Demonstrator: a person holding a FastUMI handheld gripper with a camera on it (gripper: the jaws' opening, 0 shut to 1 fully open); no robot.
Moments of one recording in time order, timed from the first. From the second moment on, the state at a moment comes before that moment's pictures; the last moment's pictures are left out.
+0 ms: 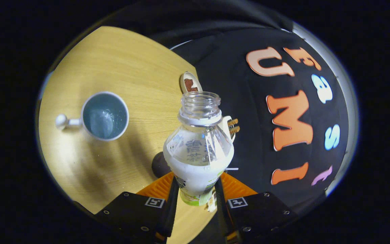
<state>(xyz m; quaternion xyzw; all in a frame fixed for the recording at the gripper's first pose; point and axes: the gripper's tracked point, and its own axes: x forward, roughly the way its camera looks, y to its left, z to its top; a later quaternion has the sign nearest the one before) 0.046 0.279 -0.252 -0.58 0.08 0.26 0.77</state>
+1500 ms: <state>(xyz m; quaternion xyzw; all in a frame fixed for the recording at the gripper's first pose) 0.171 0.264 -0.320 -0.07 0.24 0.20 0.95</state>
